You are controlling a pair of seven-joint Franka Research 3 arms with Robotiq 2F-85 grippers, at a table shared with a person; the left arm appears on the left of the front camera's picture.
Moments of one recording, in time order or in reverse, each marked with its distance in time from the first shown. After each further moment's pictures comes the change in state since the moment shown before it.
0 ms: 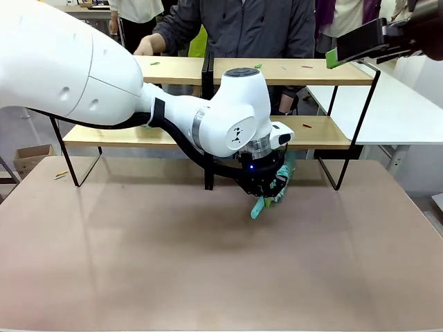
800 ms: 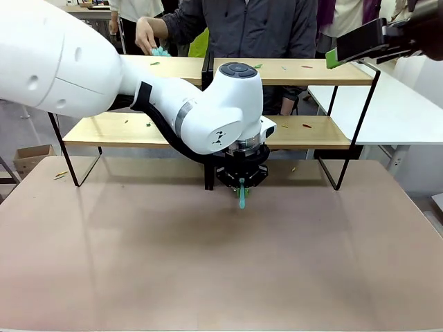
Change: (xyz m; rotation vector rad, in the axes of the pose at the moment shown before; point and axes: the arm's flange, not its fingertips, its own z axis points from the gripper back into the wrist) left arm -0.009 0.029 0.021 0.192 -0.124 0.359; right arm 0.000 0.000 0.000 0.000 0.000 0.000
